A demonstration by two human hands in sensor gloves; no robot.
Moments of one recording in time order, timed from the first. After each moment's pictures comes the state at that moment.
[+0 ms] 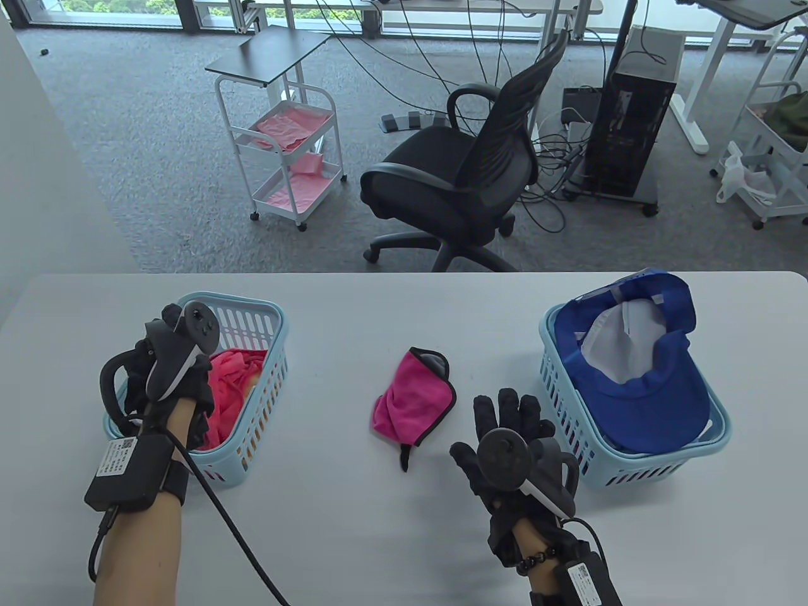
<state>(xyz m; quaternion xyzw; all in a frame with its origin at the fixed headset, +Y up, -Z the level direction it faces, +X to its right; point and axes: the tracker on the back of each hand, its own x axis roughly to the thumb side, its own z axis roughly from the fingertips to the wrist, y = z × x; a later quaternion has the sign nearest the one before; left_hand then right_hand) -0.317 -0.580 -0.426 0.06 0.21 -0.06 0.97 0.110 -0.681 -0.325 0.08 -0.04 0.98 0.16</state>
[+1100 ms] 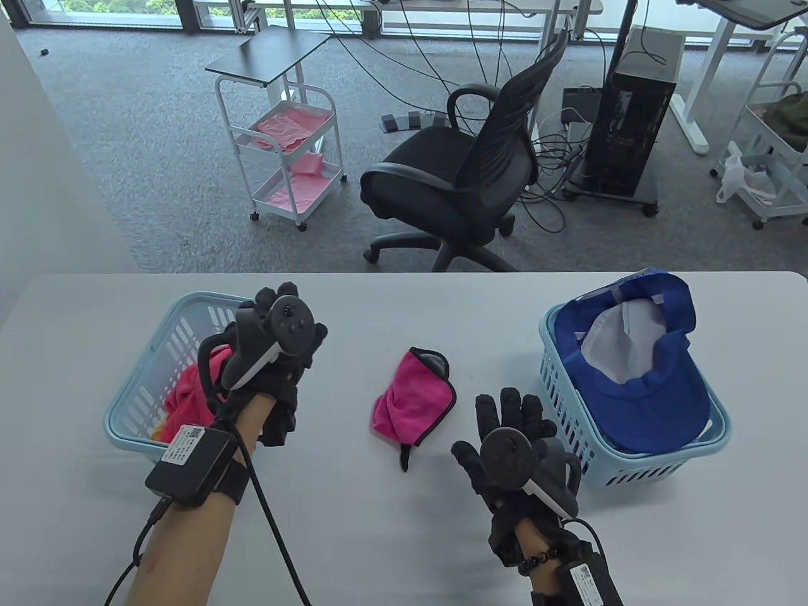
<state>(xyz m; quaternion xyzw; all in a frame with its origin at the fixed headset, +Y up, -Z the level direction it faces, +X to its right) -0.188 -0.567 -0.430 0.03 -0.01 0.03 1.00 0.114 -0.679 -0.325 0.08 -0.04 0.98 0.17</state>
